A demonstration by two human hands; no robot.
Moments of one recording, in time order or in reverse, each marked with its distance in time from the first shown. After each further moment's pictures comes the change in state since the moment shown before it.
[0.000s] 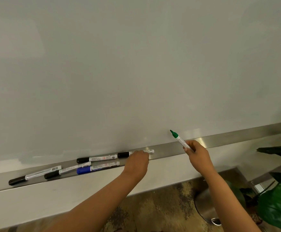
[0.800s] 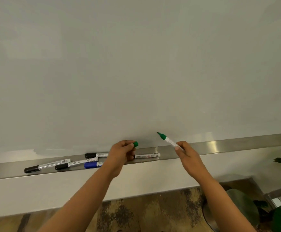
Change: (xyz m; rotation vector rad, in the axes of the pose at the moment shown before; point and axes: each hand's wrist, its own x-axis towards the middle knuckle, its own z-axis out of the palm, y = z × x) left_hand -0.028 -0.036 -0.057 -1.491 0.154 -0.507; right_hand -0.018 -0.033 0.018 0.056 -0.221 -0.190
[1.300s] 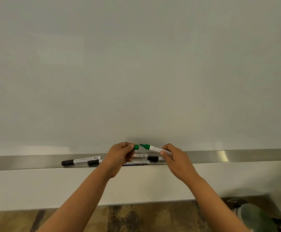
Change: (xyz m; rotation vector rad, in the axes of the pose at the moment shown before) left_hand -0.046 0.032 -0.089 0.012 -0.046 0.054; right_hand -0.018 -0.084 0.079 -0.231 -0.098 -0.215
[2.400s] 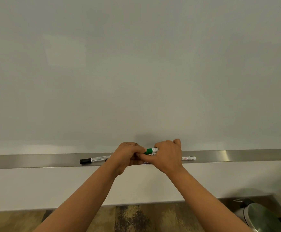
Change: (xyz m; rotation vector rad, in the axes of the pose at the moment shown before) left_hand -0.020 0.024 -0.039 0.069 -0.066 -0.125; right_hand 0.017 -0.090 0.058 -0.475 0.232 -0.125
